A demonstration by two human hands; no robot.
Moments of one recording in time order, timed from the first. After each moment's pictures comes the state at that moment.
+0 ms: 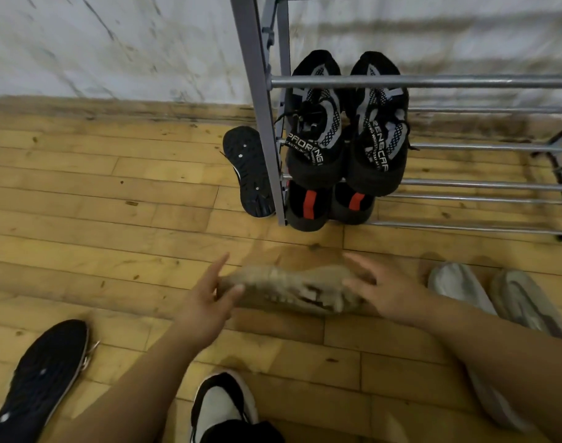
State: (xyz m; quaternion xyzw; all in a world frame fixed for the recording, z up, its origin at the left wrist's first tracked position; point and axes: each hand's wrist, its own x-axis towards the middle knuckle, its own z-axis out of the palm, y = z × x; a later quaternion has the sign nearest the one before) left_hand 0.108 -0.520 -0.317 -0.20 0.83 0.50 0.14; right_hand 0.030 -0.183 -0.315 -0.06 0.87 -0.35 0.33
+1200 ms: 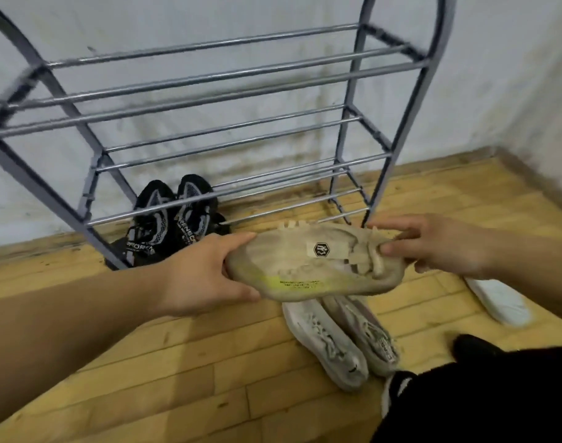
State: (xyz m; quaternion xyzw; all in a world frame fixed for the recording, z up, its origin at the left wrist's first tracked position) left_hand 0.041 -0.274 -0.031 0.24 0.87 0.30 0.30; right_hand 0.112 0.090 -0.038 0.13 0.85 -0.46 0.22
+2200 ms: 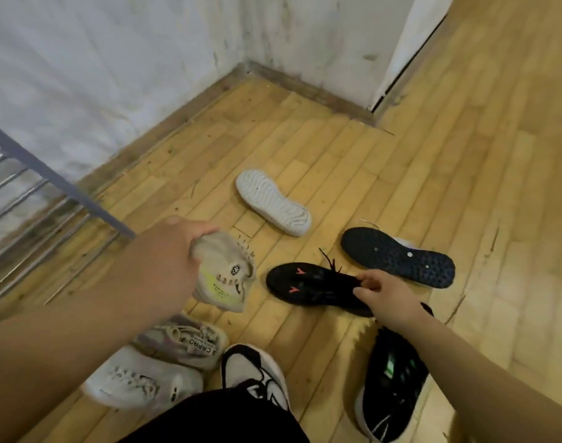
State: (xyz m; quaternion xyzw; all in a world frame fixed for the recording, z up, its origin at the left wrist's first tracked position) left_hand 0.134 0.101 -0.082 0.41 0.88 0.12 0.21; right_hand 0.422 0.281 -0.246 0.57 0.68 -0.46 0.05
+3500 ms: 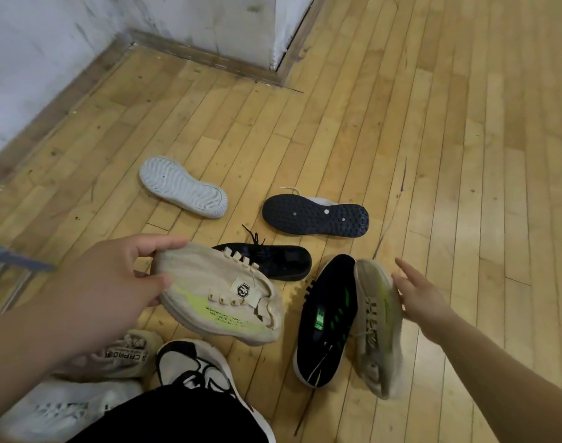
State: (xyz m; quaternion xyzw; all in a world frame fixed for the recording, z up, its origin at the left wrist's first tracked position) left_hand 0.208 0.141 -0.092 0.36 0.83 0.18 0.40; right_hand 0.633 0.273 -0.285 0.71 0.45 -0.53 -0.11
